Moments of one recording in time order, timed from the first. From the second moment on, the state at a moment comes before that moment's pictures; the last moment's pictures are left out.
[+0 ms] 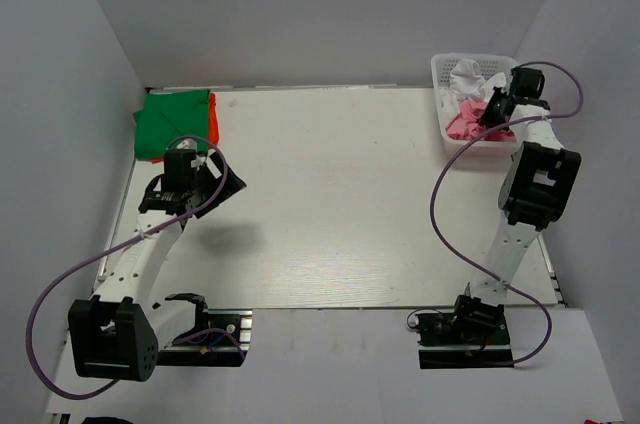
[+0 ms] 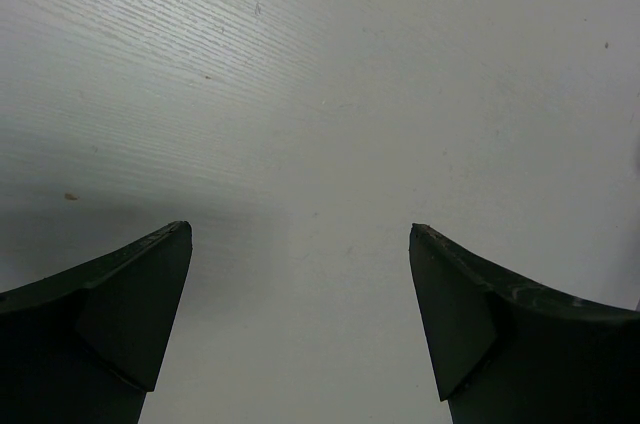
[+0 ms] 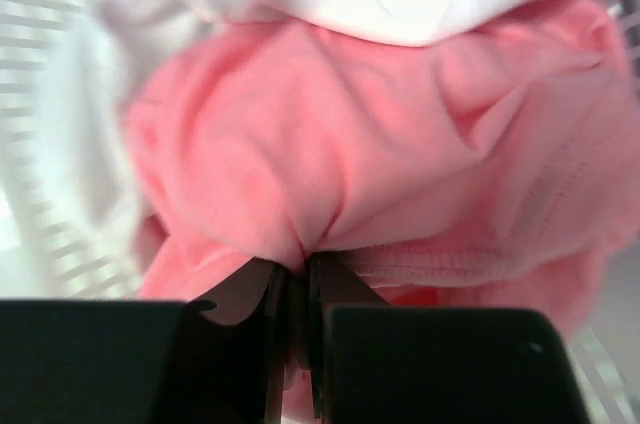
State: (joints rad) left arm -0.08 1.09 0.78 -0.47 0.13 -0.64; right arm -0.25 2.16 1.75 -0.41 -0.15 0.21
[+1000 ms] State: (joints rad) left arm -0.08 0.84 0.78 -0.48 0.14 -0.65; right arm 0.17 1.73 2.05 0.06 -1.18 0.72
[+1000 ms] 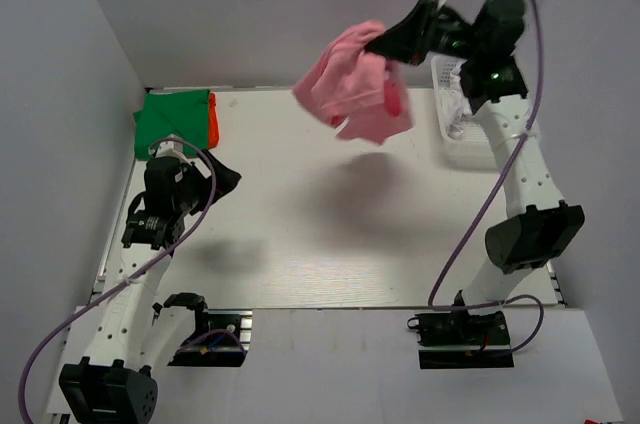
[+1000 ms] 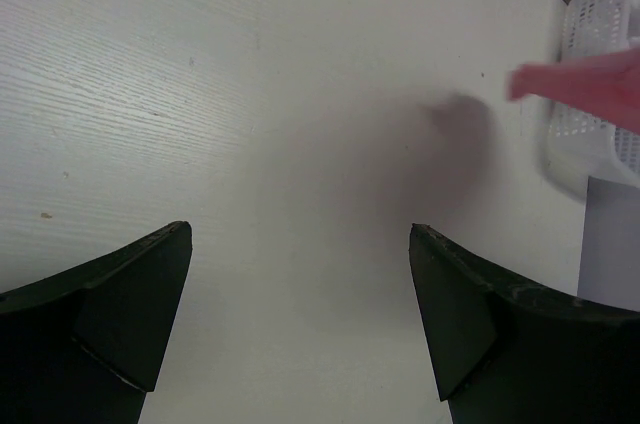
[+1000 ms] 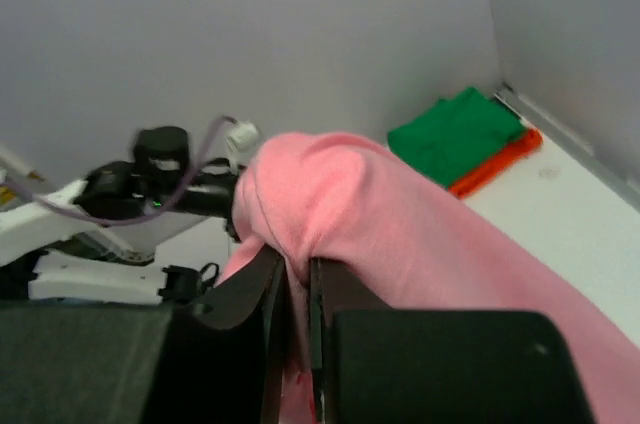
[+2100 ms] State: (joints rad) left arm -0.51 1.21 0.73 -0.45 0.18 -0.71; right arm 0.44 1.31 0.72 -0.41 -0.02 0.40
